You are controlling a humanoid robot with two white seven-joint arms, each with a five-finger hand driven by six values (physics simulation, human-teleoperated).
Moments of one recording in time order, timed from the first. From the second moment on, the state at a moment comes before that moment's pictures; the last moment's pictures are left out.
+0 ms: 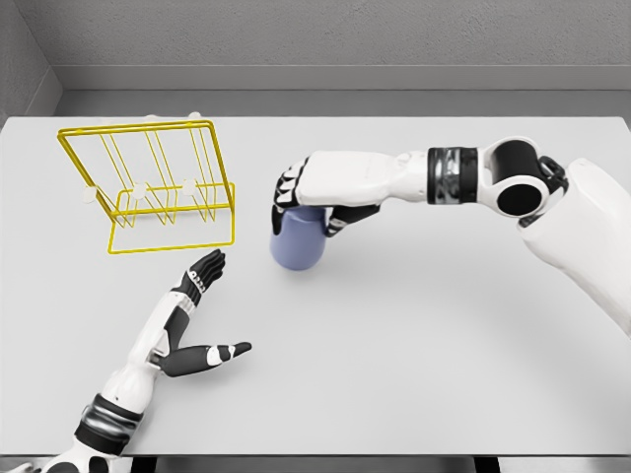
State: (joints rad) left arm 0.12 0.67 -0.74 -1.76 0.30 -0.53 0.37; right arm -0.85 -0.47 0.81 -1.46 0.23 -0.61 0.61
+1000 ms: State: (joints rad) left arm 0.12 0.67 -0.73 -1.76 0.30 -0.53 0.39; right arm -0.83 -0.43 0.86 -1.44 0.28 -0.61 0.61
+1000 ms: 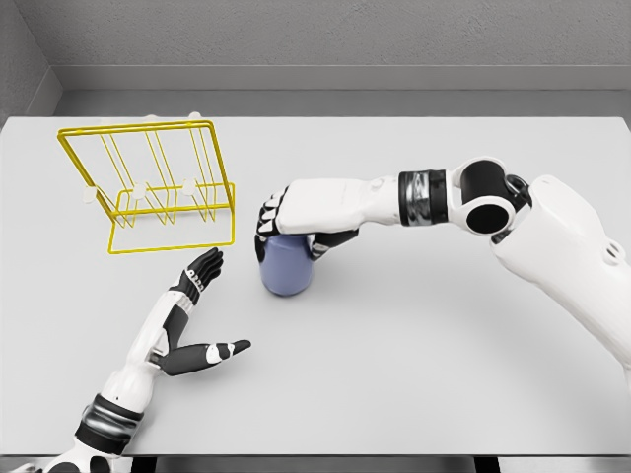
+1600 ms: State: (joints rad) left arm 0.13 0.66 -0.74 -1.76 0.30 -0.53 0.41; right arm -0.83 -0.39 0.85 -1.42 0.37 -0.61 0.61
